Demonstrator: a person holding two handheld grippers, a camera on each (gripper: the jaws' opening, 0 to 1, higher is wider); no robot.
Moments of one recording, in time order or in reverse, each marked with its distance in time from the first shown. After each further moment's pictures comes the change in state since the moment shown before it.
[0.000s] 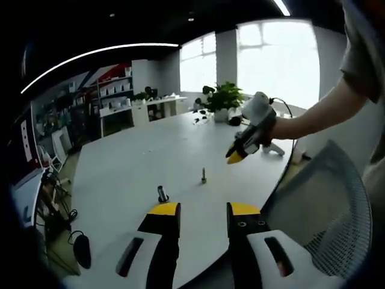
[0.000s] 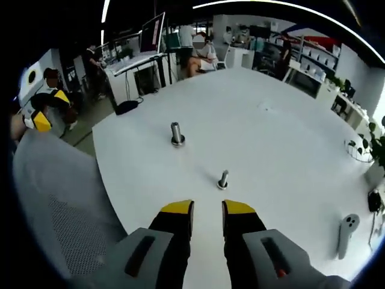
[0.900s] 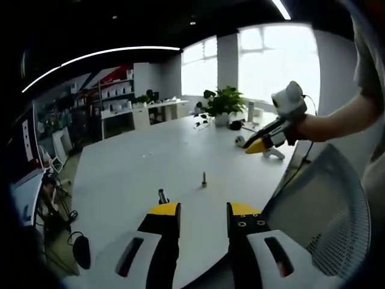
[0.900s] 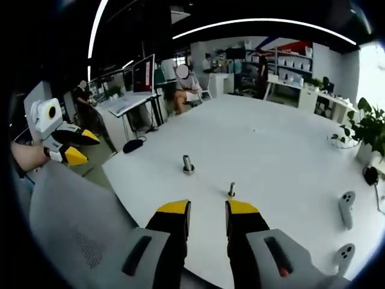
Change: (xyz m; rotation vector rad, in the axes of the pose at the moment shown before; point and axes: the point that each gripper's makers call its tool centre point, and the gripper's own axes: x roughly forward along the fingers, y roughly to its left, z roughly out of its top) left arm -0.002 0.000 0.005 -0.005 -0.026 0.002; right arm -0.076 0.033 0.015 0.164 -0.210 -0.056
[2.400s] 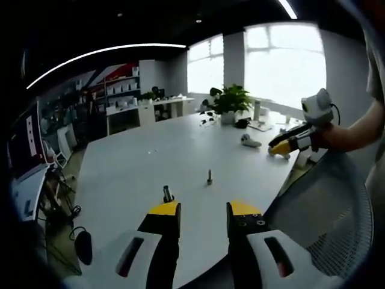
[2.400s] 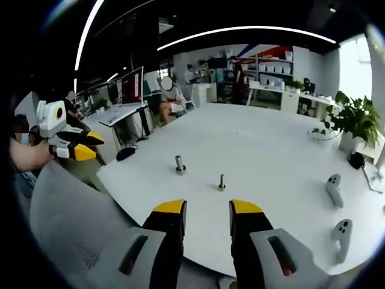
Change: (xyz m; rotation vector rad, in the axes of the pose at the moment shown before) left arm 0.001 0.008 -0.004 -0.022 0.020 0.041; right arm -0.033 -0.002 -0.022 0.056 -0.077 -0.112
